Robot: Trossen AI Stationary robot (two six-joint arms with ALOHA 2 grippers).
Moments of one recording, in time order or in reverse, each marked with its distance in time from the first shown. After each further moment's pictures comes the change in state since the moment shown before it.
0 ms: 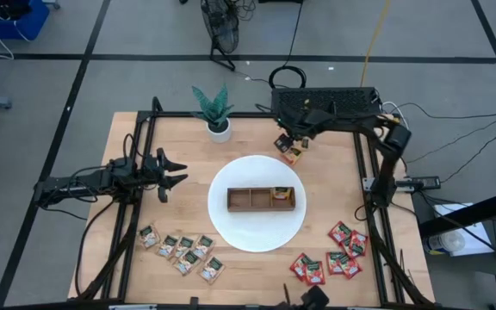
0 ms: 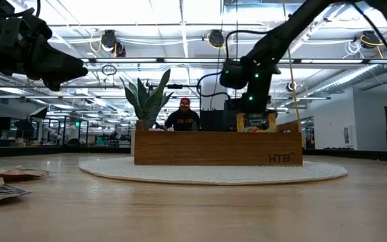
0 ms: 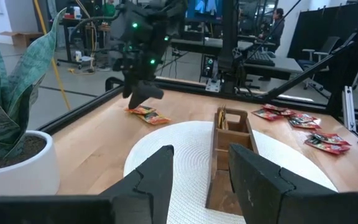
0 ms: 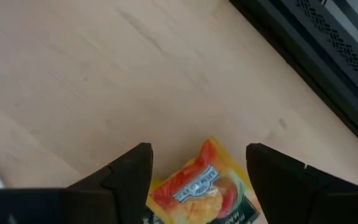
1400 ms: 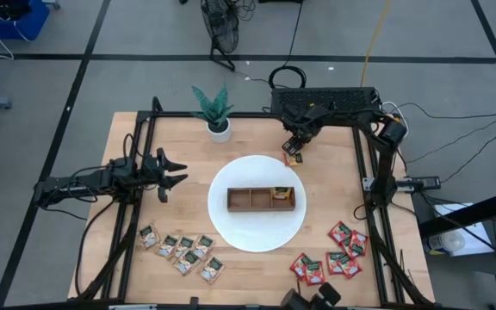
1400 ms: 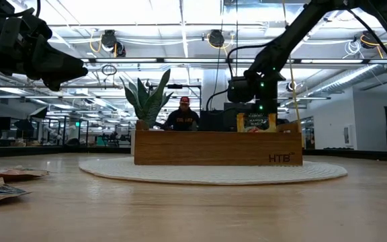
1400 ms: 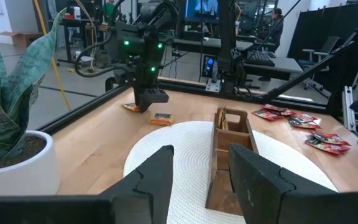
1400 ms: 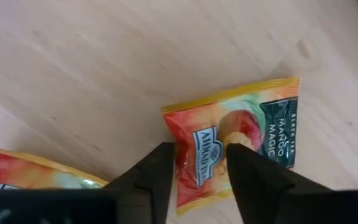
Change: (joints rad) left arm 0.000 0.000 0.000 0.000 0.000 0.000; right arm -0.095 0.058 -0.035 -0.145 -0.055 -0.075
